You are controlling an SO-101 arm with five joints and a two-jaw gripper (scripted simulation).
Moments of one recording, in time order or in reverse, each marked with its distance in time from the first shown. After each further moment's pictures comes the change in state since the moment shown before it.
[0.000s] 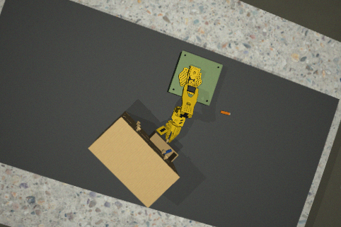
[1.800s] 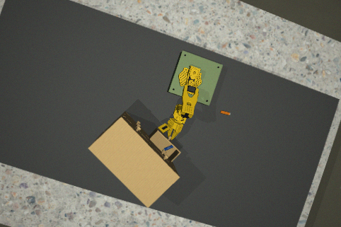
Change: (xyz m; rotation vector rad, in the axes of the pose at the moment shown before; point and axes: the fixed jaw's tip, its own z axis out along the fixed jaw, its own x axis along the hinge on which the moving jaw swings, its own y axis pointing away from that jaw) arm 0.008 -0.001 -0.014 -0.007 0.020 -0.008
